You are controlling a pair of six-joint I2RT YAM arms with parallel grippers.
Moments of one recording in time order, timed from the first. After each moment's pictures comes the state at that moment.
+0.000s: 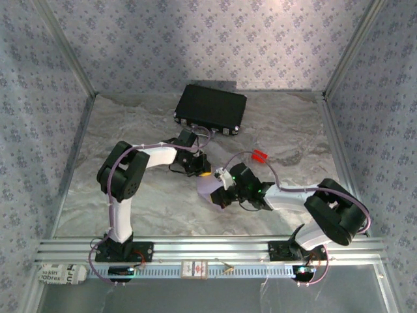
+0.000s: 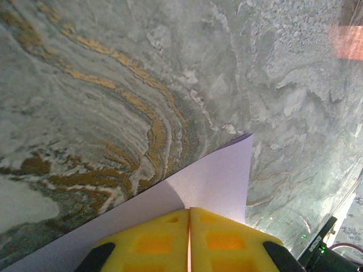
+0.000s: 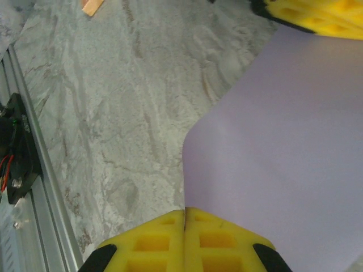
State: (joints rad) left arm -0.57 1.99 1.16 -0.30 0.60 -0.70; right arm 0.79 1.47 0.51 0.23 -0.45 0.40
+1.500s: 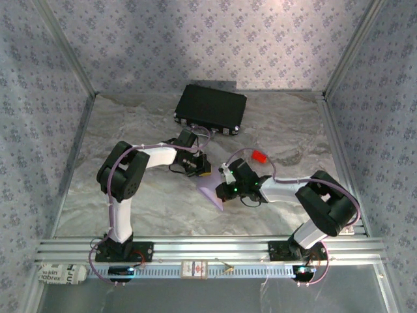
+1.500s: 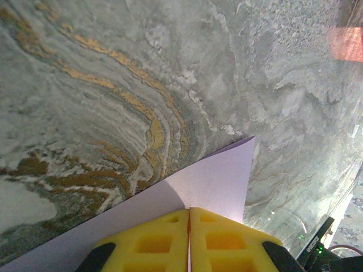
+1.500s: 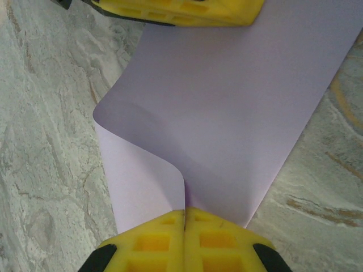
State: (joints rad) left arm -0.57 1.98 1.15 -0.29 0.61 -0.71; right arm 0.74 1.56 0.59 0.09 -0.33 0.43
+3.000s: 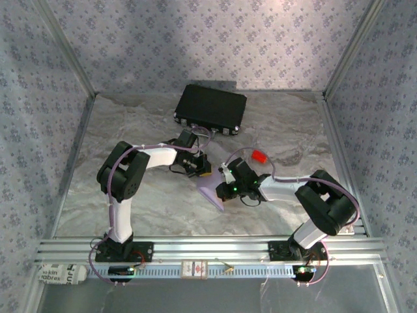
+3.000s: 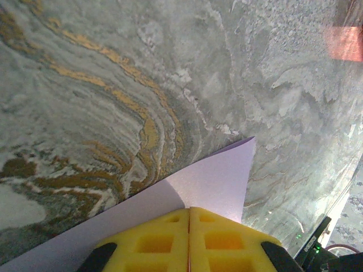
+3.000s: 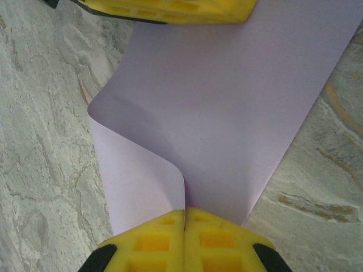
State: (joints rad) left arm -0.58 1.98 1.14 -0.27 0.61 -0.72; right arm 0.74 1.56 0.62 0.04 -0.32 0.43
